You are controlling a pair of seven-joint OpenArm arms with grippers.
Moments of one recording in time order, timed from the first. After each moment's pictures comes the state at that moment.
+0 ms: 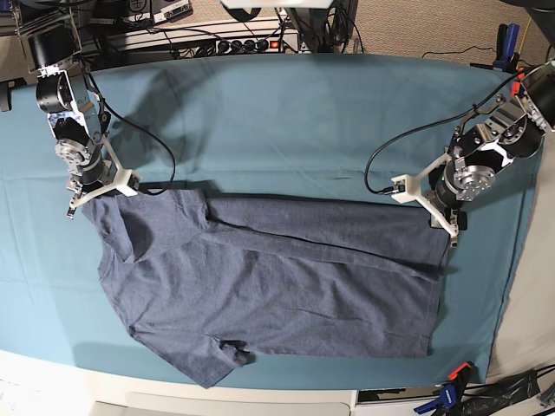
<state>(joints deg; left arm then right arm) -24.4 -46.8 61.5 86.3 15.0 -15.3 34.6 -0.2 40.8 -13.9 81.8 -37.9 25.0 -28.3</state>
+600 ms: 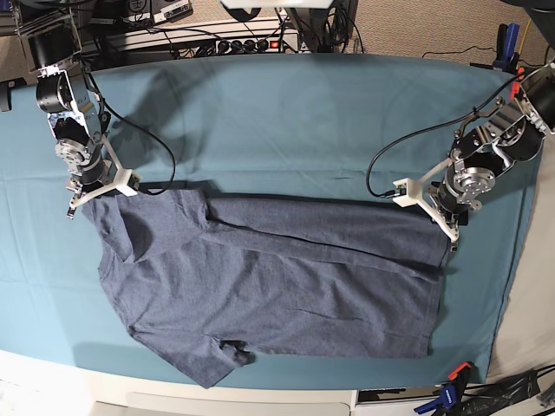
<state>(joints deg) -25.2 -46.6 61.4 85.4 18.3 -14.5 33.9 -0.2 40.8 -13.9 81.8 -37.9 25.0 -28.3</state>
